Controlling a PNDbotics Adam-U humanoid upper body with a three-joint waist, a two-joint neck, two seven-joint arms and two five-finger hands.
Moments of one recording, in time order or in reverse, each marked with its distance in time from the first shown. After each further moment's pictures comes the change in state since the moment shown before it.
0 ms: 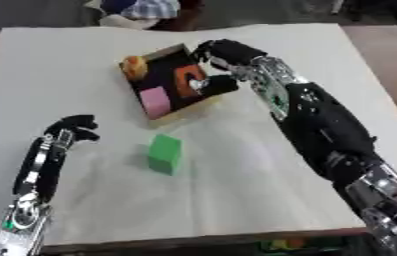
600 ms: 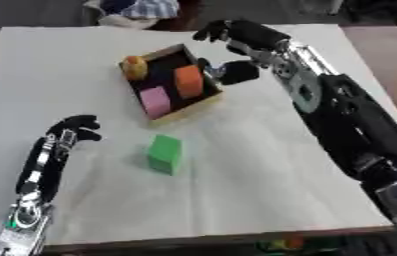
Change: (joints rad) left arm 0.006 0.001 0.003 0.005 -0.001 -0.001 0.004; right arm 0.090 -0.157 0.107 -0.339 -0.265 -0.040 0.086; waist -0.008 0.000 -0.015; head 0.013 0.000
